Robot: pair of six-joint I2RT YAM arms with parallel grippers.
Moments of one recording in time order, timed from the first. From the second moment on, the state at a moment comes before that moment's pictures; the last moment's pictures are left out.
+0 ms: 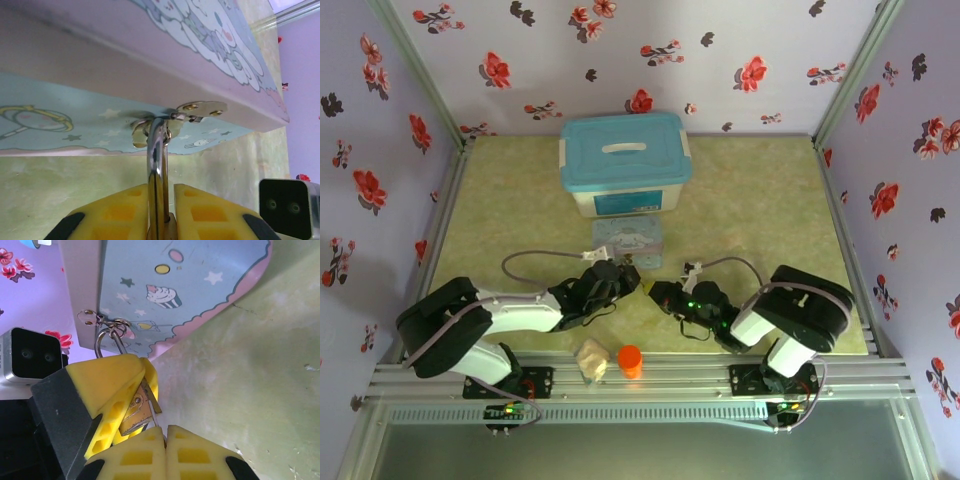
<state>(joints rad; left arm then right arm) -1.01 1.45 0.49 0.39 -0.23 -1.21 0.95 1.65 0.16 1.21 -0.08 1.39</state>
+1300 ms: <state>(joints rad) -1.01 1.41 0.40 0.62 -0.28 -1.28 0.99 1.61 0.16 1.27 -0.08 1.43</state>
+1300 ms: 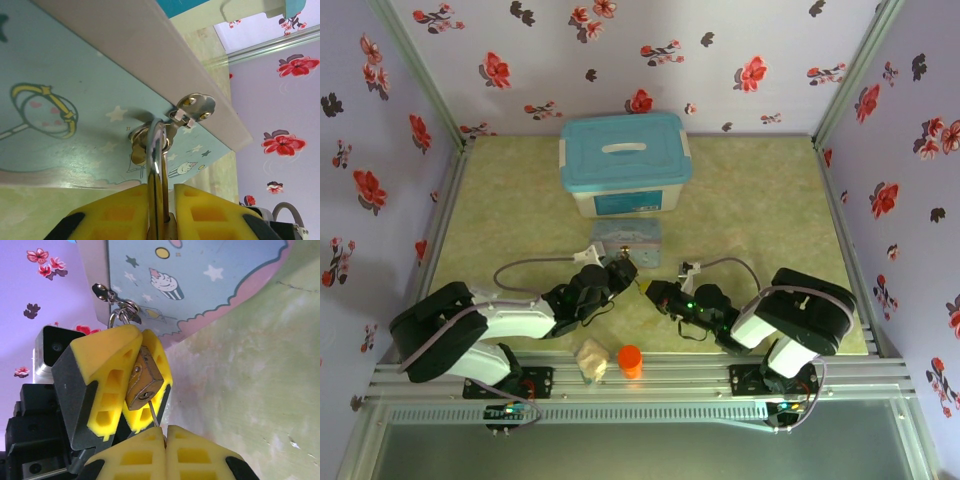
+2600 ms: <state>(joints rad) -1.00 1.49 0.36 0.87 -0.29 -1.38 0.90 1.60 0.18 1.26 -0.16 1.43</state>
